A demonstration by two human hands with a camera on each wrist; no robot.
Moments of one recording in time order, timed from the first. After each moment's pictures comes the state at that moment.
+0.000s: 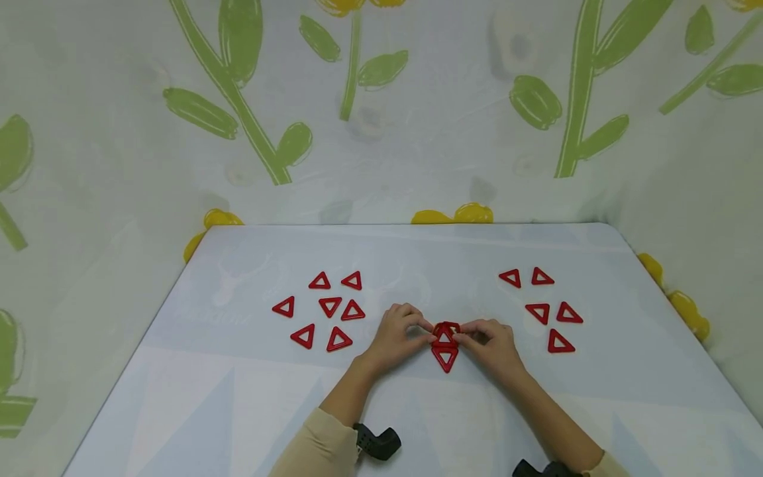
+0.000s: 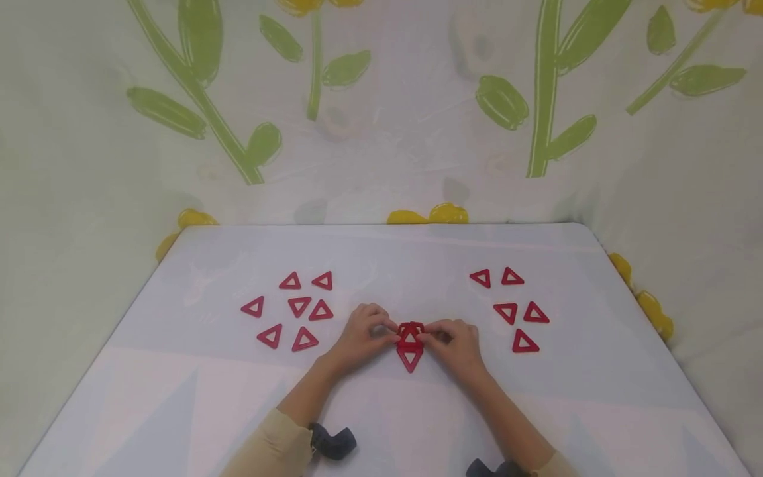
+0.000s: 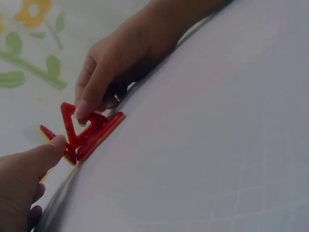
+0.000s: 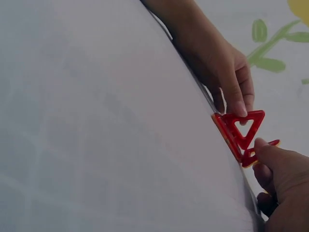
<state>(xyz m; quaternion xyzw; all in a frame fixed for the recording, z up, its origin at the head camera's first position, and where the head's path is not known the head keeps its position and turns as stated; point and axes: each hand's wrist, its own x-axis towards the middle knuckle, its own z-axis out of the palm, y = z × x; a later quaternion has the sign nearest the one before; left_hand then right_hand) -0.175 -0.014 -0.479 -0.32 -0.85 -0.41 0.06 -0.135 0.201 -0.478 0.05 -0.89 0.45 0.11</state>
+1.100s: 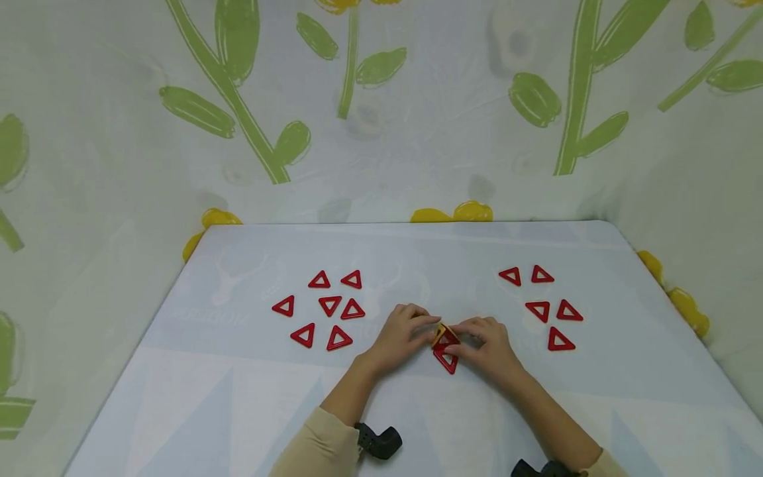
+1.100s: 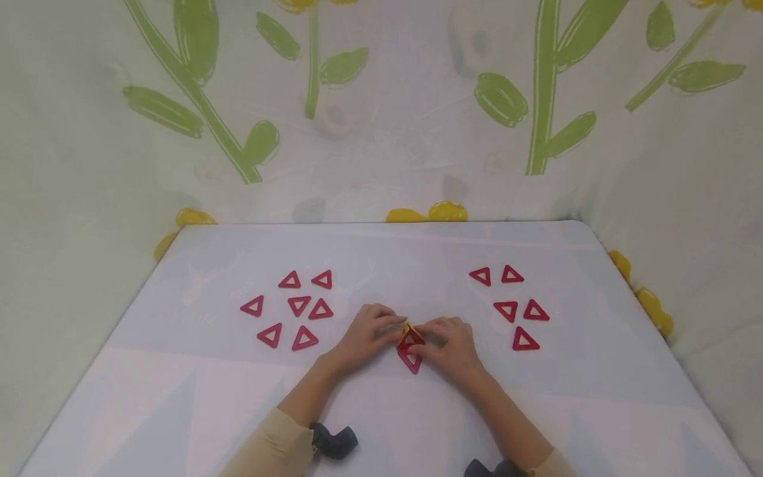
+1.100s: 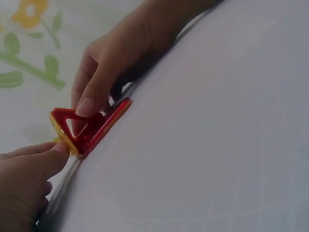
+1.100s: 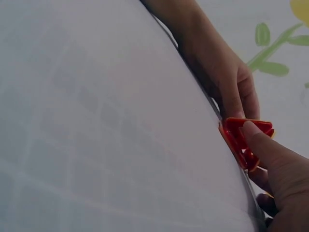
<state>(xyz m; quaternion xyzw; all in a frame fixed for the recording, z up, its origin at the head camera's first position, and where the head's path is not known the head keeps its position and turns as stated) -0.177 -0.014 -0.480 -0.36 -0.87 -0.35 0.02 -0.132 0.200 -0.479 0.15 -0.90 0.39 0.13</state>
